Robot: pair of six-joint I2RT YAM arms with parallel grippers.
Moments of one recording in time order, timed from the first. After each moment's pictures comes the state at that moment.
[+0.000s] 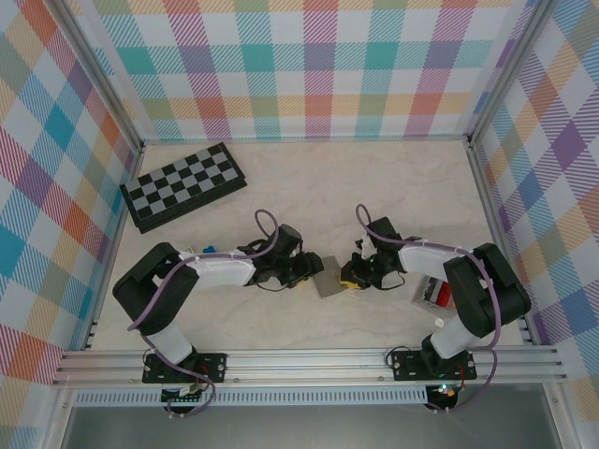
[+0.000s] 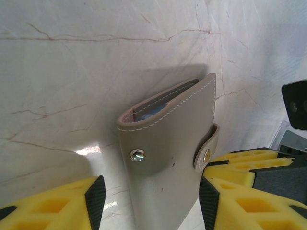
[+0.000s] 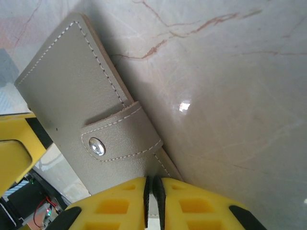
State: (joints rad) left arm -0.79 1.68 0.80 0.00 0.28 -1.15; right arm 0.45 1.56 0.66 -0.33 -0.60 0.72
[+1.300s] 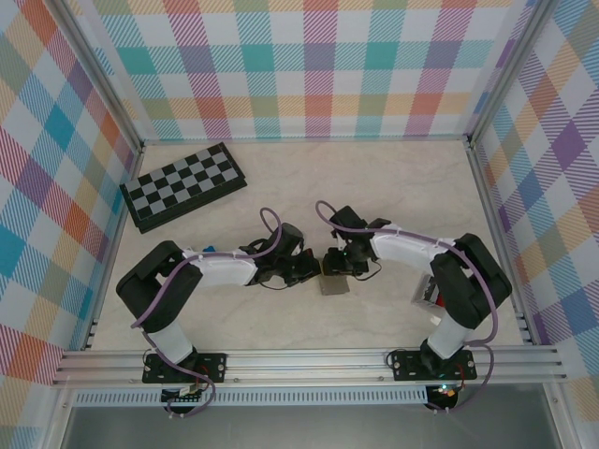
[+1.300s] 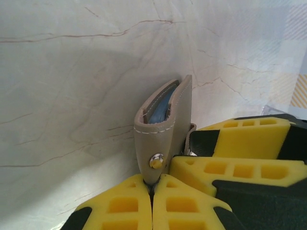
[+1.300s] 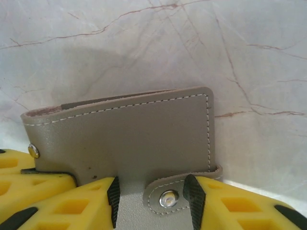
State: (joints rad) left arm -0.79 1.70 0.81 0.06 0.34 -1.10; right arm 0.68 1.67 0.97 -0.61 -0.19 0.57
